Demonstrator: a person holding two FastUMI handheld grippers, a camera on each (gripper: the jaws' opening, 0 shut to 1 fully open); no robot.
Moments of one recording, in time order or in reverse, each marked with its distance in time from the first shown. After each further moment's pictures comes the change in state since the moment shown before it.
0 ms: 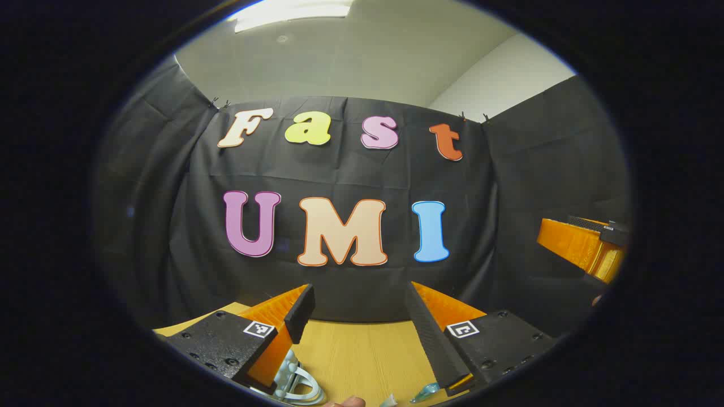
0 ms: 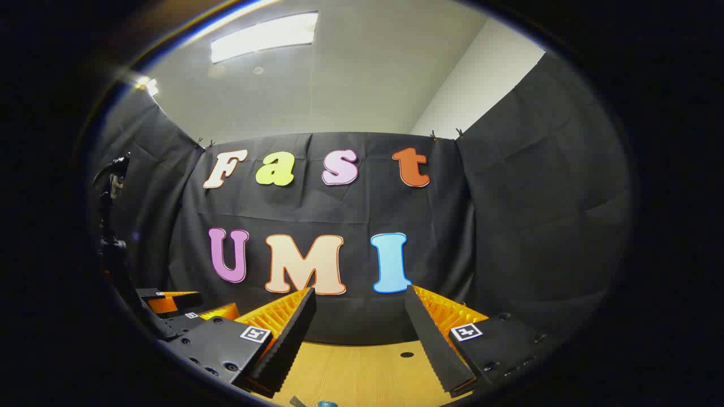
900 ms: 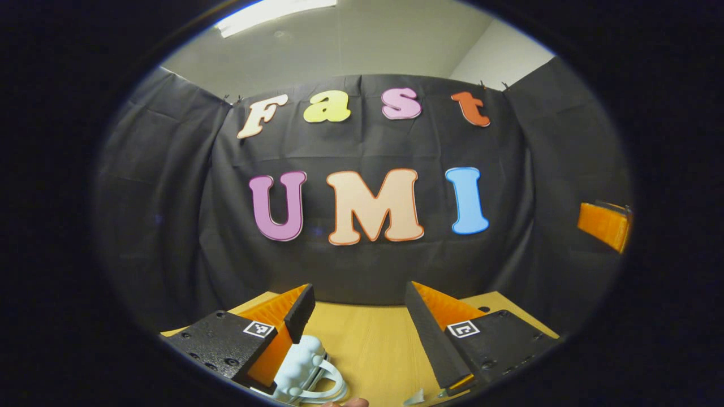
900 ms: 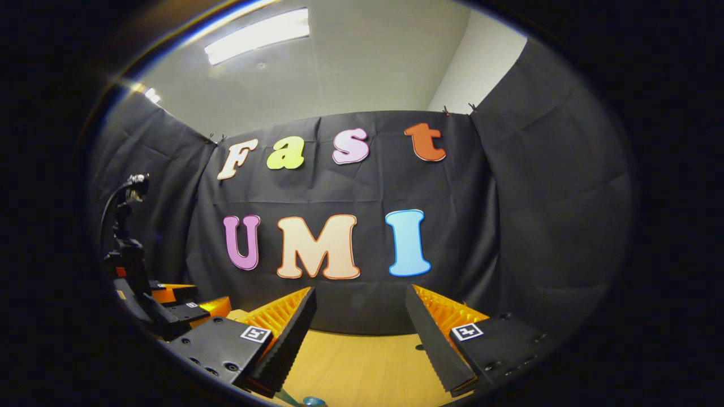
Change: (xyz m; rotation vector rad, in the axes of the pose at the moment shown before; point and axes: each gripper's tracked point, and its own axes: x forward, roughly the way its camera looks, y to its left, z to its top) left arm 0.026 0.044 -0.077 0.074 0.168 0.165; right arm 0.040 -0.021 -0.062 0.069 0.073 0.097
